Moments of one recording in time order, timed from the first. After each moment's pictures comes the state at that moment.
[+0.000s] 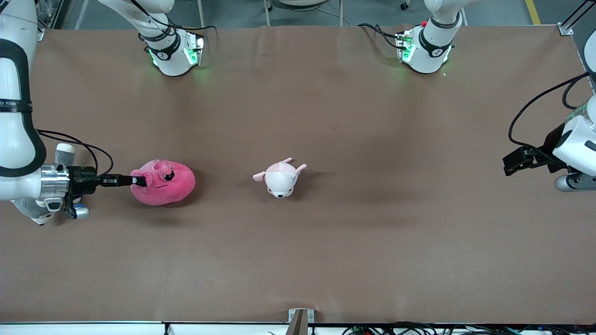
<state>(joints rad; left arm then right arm) 0.34 0.25 -0.49 -1.37 0.20 1.63 -0.17 -0.19 0.50 -0.01 -1.63 0.68 1.64 -0.24</state>
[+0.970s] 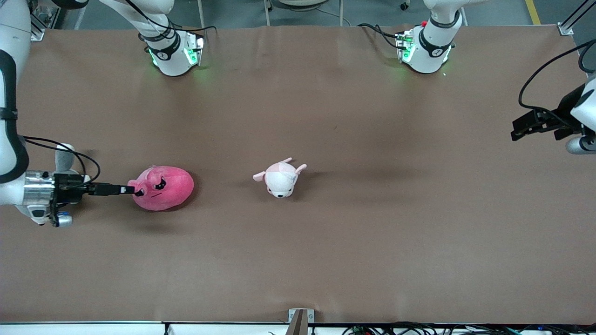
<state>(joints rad) 0.10 0.06 -0.15 -1.51 0.04 1.54 -0.04 -0.22 0.53 0.00 -1.50 0.64 1.62 -0.23</state>
